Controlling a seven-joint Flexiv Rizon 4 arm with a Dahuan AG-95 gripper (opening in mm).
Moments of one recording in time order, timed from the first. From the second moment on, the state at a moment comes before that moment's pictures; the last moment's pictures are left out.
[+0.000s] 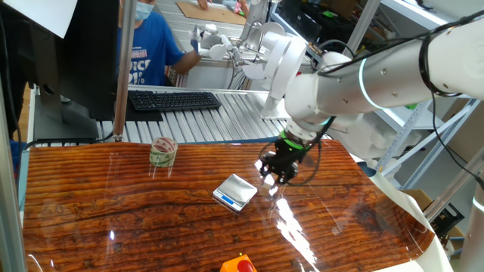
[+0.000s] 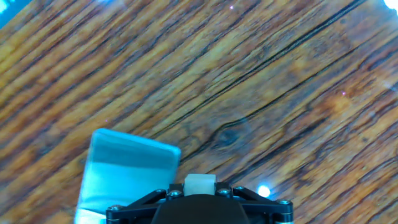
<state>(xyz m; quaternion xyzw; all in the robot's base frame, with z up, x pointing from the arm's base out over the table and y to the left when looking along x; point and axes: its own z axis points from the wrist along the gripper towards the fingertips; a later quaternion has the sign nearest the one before) 0.607 -0.084 0.079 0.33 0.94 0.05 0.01</state>
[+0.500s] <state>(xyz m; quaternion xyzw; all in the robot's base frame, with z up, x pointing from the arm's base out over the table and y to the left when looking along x) 0.630 -0.053 0.084 0.35 0.94 0.04 0.01</state>
